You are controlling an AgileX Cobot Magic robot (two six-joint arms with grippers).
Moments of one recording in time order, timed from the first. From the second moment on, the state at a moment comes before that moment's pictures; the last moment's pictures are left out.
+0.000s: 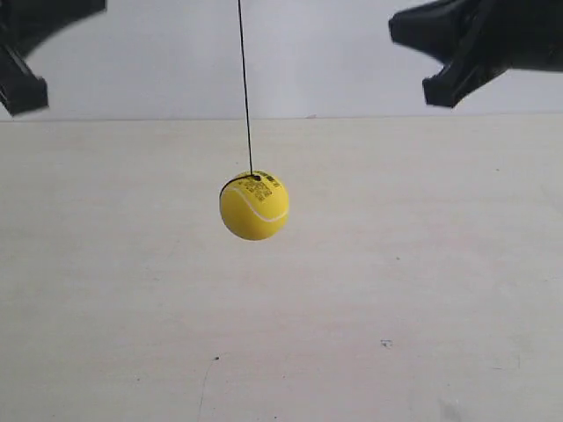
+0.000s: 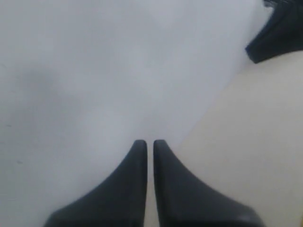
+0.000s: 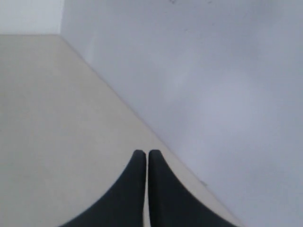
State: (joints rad) left arm -0.11 1.09 -0.80 1.36 -0.63 -0.88; right arm 0.14 1.32 -0.91 -1.39 -0.66 0.93
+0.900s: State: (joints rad) left arm -0.11 0.01 -0.69 1.12 -0.04 -0.87; right arm 0.14 0.31 -0.78 -1.27 -0.15 1.01
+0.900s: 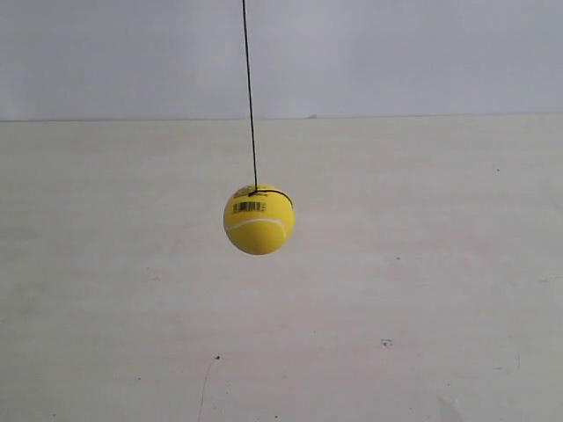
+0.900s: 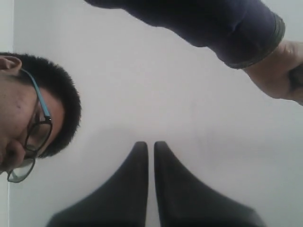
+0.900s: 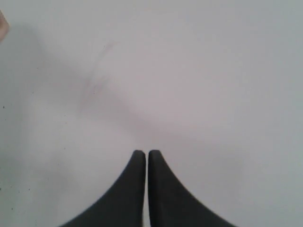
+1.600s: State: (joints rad) left arm -0.11 0.00 -0.54 1.11 -0.01 -1.01; right arm 0.14 0.00 -0.60 -1.11 0.17 1.02
